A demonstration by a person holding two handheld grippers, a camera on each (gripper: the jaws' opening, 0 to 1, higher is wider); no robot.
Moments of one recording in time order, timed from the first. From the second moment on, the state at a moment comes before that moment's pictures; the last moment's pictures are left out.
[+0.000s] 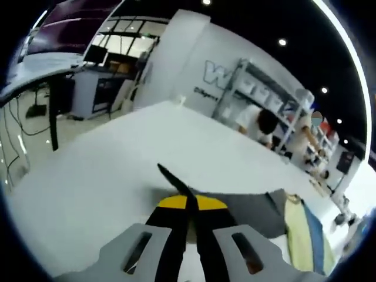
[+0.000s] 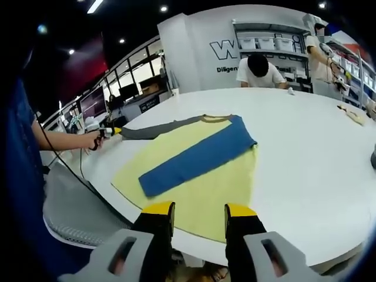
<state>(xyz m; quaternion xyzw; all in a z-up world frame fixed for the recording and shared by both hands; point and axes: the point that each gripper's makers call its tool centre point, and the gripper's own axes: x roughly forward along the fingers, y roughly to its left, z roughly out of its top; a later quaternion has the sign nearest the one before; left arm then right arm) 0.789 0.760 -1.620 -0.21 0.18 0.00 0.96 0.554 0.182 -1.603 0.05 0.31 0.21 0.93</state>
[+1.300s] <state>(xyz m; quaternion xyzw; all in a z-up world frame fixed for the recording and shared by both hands) 0.796 0.429 -1.431 0.09 0.12 -0.42 0.89 0.552 0.149 -1.606 0.09 0.28 0.22 0.93</state>
